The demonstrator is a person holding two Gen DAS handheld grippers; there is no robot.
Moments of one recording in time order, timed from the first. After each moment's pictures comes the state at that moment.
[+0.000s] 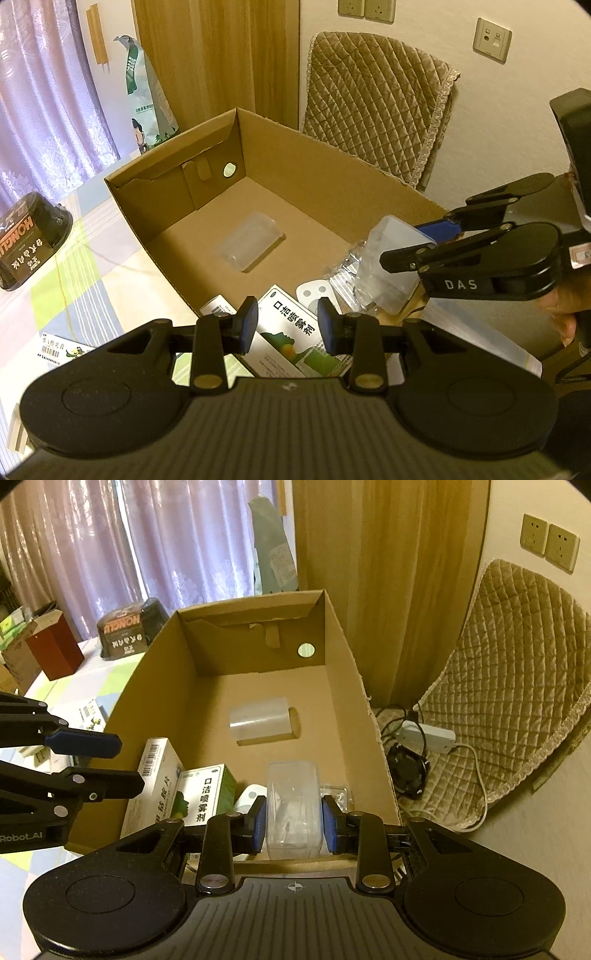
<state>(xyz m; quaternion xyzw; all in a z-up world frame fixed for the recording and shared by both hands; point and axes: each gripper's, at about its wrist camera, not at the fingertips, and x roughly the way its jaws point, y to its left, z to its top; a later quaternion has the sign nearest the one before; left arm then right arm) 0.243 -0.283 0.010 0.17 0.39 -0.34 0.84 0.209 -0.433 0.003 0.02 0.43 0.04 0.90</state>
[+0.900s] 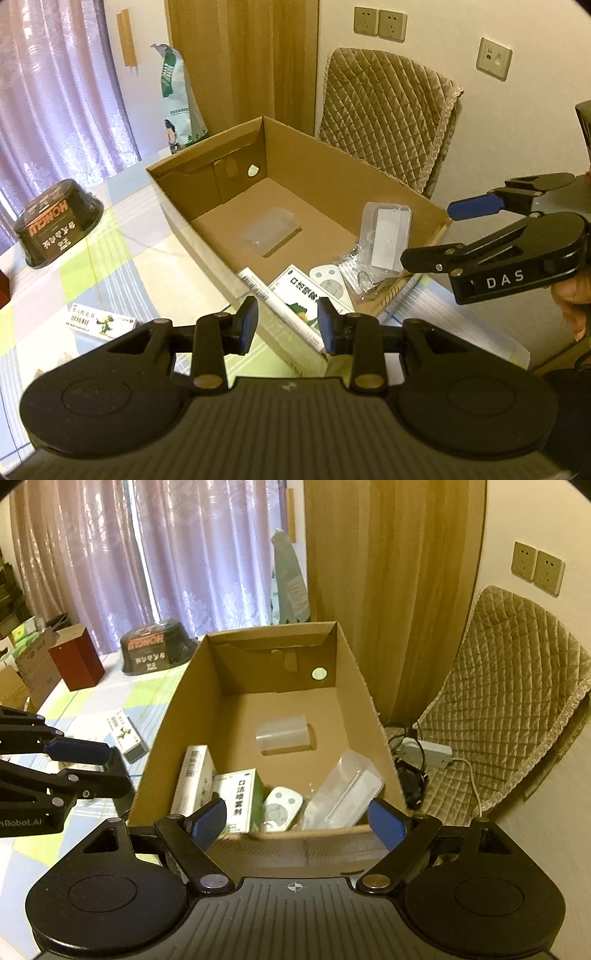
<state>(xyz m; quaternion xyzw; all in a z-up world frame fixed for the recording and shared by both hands) 0.205 -0.236 0.038 0.15 0.38 -0.32 0.85 0.160 -0.408 0.039 0.01 0.40 0.04 0.92</state>
